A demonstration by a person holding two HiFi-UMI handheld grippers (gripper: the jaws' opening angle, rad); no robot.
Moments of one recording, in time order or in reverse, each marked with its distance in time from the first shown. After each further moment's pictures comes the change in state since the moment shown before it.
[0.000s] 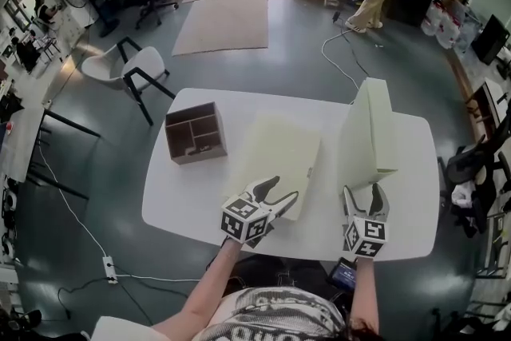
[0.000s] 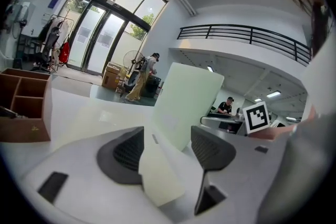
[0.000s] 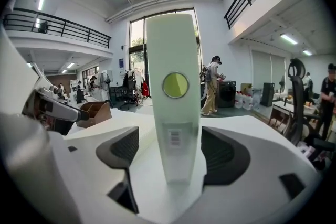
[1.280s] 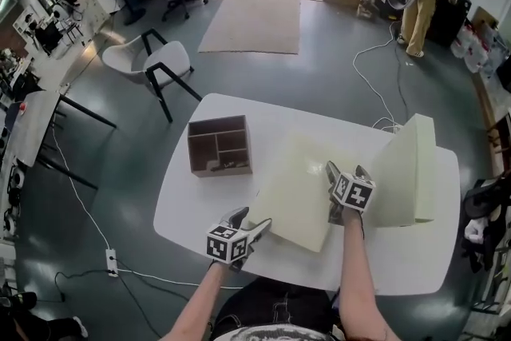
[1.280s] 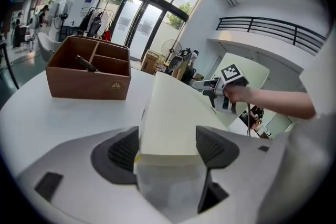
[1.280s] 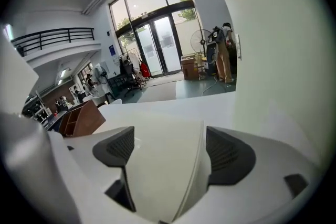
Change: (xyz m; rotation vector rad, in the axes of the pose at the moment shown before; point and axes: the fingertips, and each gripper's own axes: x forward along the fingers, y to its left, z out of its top) left arm -0.082 0.137 -0.096 -0.241 0.125 0.327; right arm 0.218 0.095 -0.011 0.192 0.294 0.074
